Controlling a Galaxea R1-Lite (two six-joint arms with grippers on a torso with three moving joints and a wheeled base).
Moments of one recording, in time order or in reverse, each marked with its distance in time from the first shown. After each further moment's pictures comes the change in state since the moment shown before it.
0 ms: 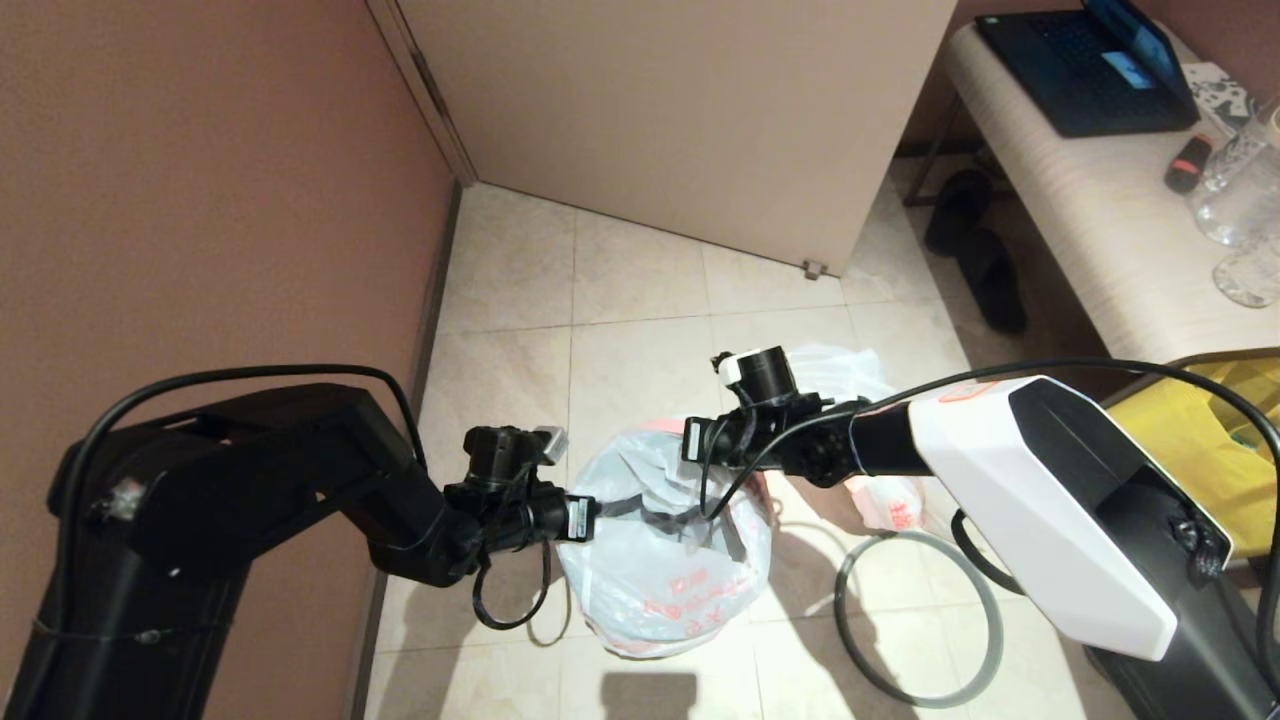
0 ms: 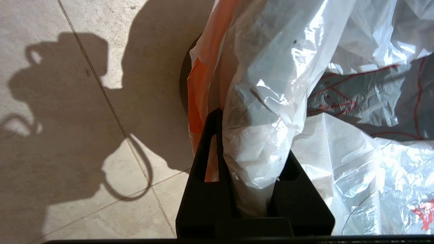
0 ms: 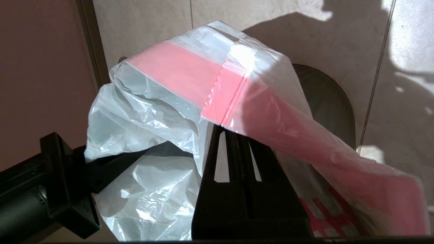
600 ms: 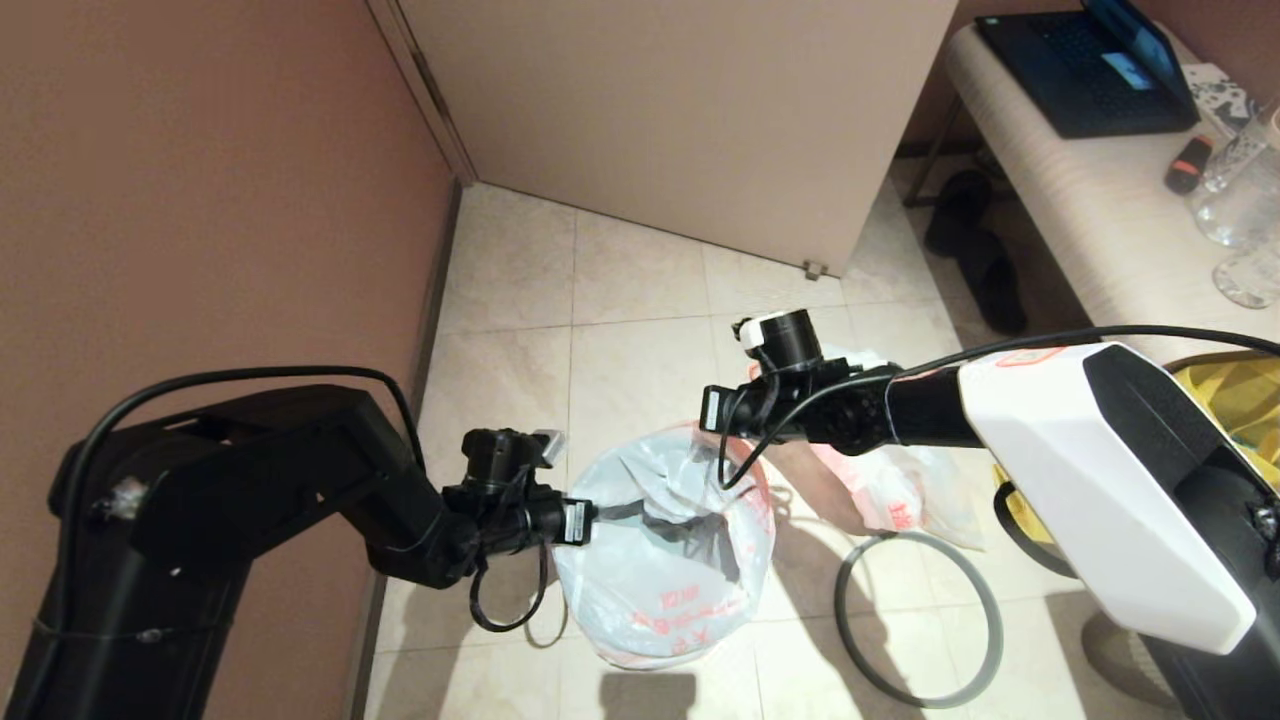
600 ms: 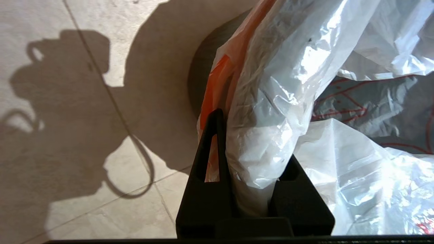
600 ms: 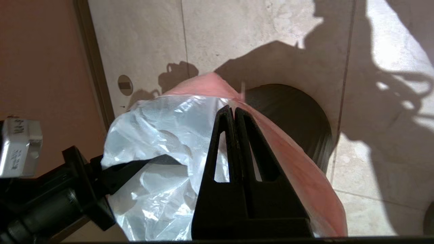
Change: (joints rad) left arm 0.001 0.002 -0.001 0.002 0.000 0.004; right arm -0.017 -0.092 0.018 0.063 -0.023 0.001
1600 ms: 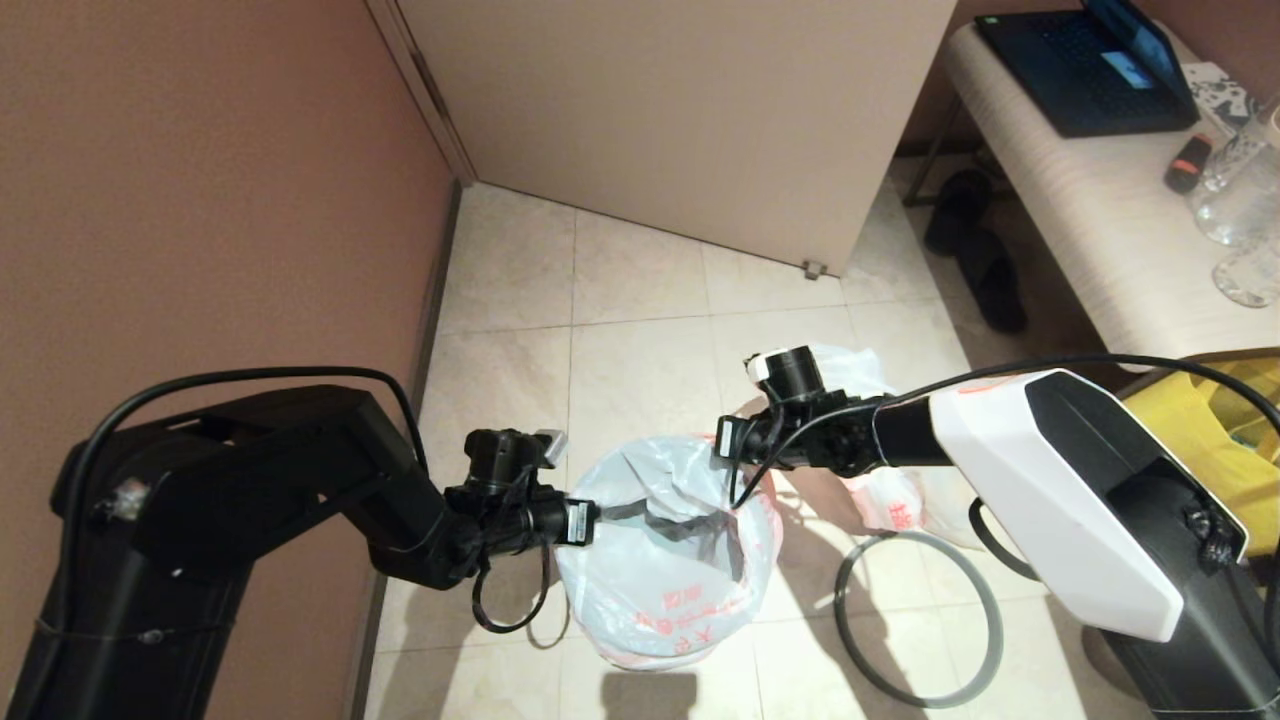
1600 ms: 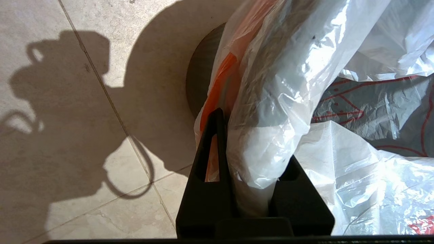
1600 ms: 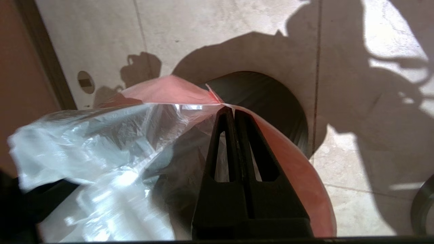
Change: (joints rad) left arm -0.003 0.001 0.001 -0.002 0.001 0.000; right arm -0.043 0.106 -0.002 -0.028 0.000 0.003
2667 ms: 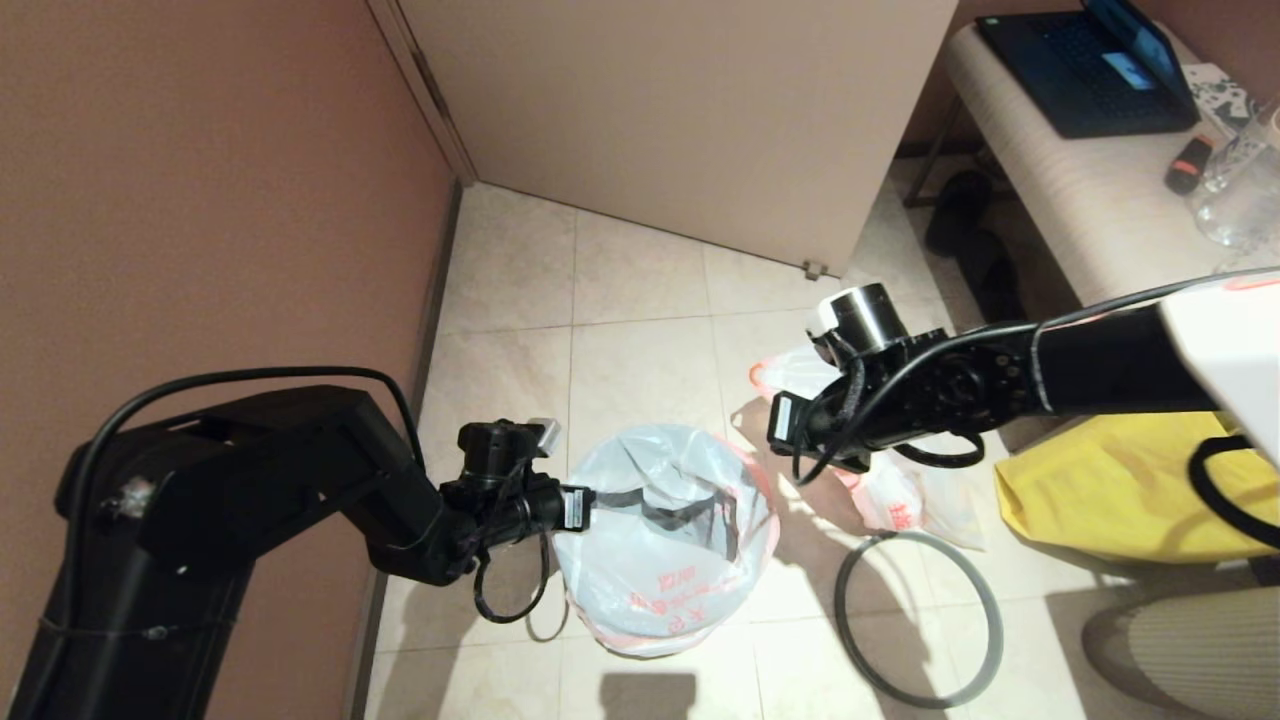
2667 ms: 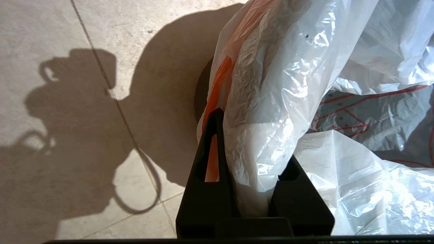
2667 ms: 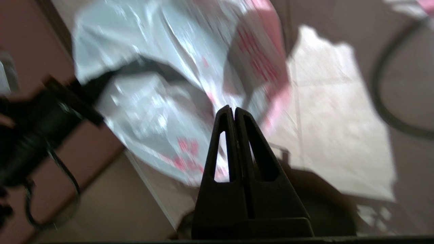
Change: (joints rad) left arm 0.018 0.015 -0.020 -0.069 0.024 -0.002; right arm 0.016 -0.459 0.375 0.254 -0.016 0.139
